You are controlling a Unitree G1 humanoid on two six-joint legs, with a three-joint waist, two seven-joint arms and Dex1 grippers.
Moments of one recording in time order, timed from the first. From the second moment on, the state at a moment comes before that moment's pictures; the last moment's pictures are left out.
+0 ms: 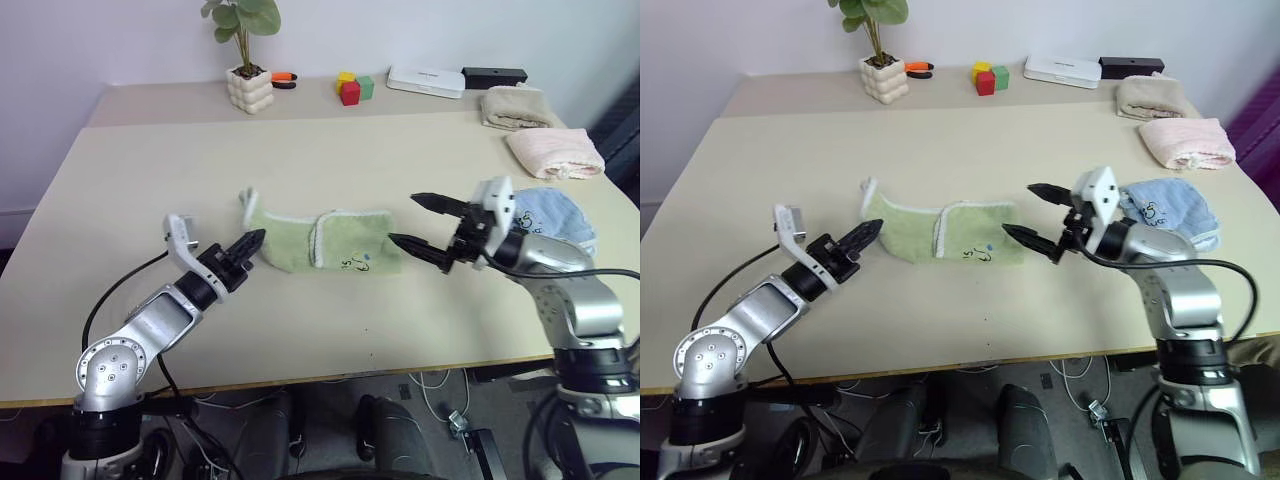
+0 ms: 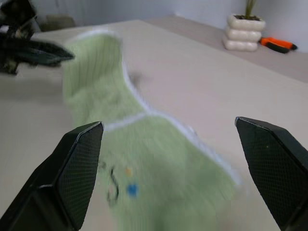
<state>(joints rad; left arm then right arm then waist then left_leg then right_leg) -0.20 0.45 0.14 -0.35 -1.32 0.75 -0.11 -0.32 -0.67 -0.17 -0.11 0.49 0.33 1.00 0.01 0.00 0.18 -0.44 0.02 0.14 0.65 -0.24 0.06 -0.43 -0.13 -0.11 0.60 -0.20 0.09</state>
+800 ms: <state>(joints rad) -0.63 0.15 -0.26 0.24 -0.64 0.60 -0.85 -0.12 -0.70 -0.34 -0.32 0.54 0.36 0.83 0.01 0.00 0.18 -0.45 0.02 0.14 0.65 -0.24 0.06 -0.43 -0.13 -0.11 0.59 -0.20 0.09</state>
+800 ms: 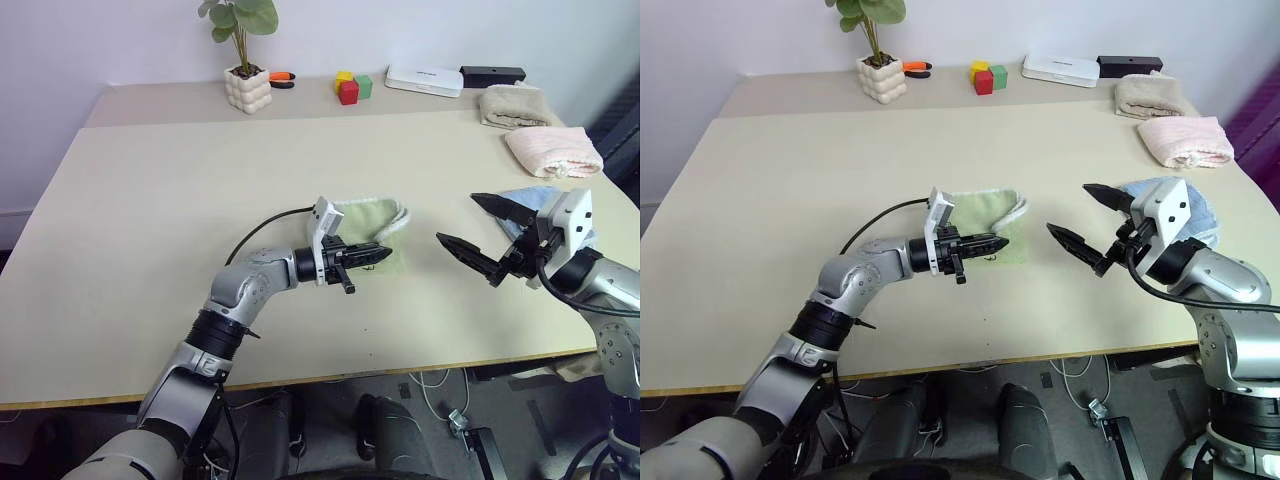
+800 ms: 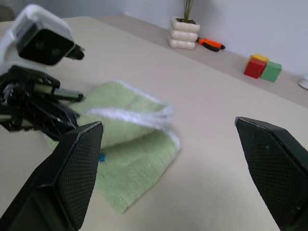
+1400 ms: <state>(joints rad) -0.61 0.11 -0.13 0.12 -0.66 0.61 -0.93 -0.29 -0.62 -0.29 -0.26 0.55 0.36 0.76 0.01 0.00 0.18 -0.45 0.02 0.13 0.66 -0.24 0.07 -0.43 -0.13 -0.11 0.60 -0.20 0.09</state>
